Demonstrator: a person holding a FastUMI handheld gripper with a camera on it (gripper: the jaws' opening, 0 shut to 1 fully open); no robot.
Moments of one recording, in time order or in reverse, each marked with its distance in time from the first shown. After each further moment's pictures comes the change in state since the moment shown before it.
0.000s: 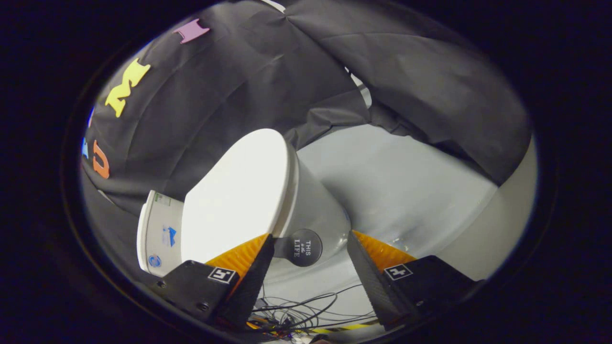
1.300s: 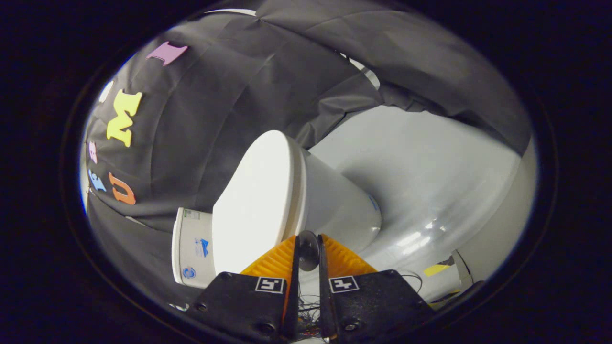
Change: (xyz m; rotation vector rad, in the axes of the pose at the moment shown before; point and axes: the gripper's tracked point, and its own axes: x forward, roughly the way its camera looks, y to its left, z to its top) arm 0.009 0.003 0.005 0.130 0.047 0.179
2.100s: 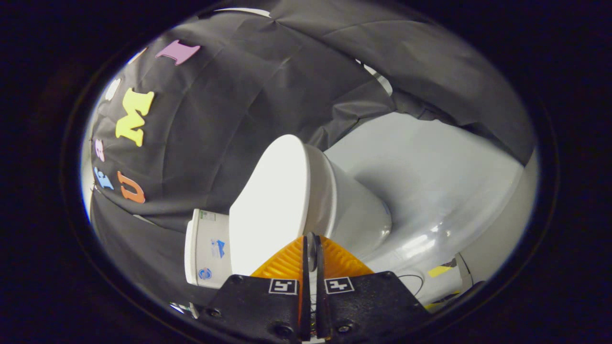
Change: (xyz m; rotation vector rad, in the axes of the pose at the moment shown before) arm -0.028 0.046 0.013 -0.024 -0.013 0.064
